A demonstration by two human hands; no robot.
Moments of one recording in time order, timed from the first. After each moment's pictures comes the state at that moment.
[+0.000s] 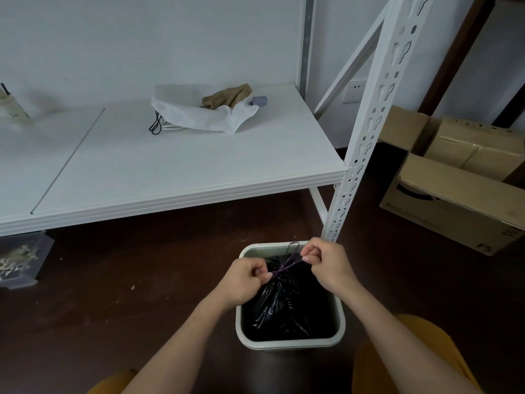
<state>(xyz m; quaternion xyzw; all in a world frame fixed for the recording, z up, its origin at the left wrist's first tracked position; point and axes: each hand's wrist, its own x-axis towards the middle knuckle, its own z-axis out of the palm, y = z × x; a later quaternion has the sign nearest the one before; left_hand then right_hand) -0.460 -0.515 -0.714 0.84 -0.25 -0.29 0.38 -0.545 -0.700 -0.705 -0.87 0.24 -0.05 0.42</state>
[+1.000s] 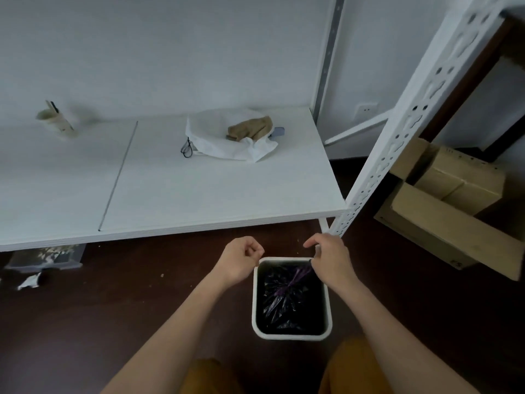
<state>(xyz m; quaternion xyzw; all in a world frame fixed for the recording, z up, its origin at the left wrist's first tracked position) -0.423 -0.496 -0.538 0.86 -0.15 -0.28 0.39 -0.518 -0.684 -0.534 -0.92 0.24 0.01 0.30</state>
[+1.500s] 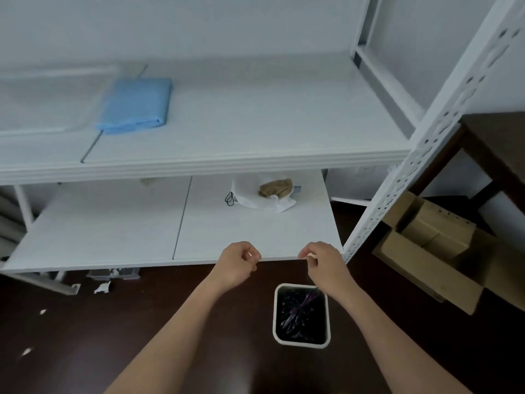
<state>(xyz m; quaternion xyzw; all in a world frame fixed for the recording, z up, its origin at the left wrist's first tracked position) -0.436 -0.426 -0.230 0.86 -0.09 -0.28 0.42 -0.520 -0.626 -0.248 -0.92 0.16 0.03 0.35</state>
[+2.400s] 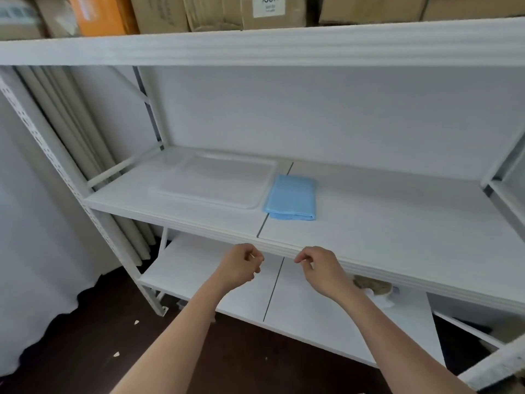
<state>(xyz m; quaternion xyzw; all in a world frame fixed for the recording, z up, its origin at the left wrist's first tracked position) -0.354 -0.175 0.003 0.88 0.01 -0.11 0.47 -0.349 -0.380 -0.034 -0.93 -0.06 0.00 0.35</state>
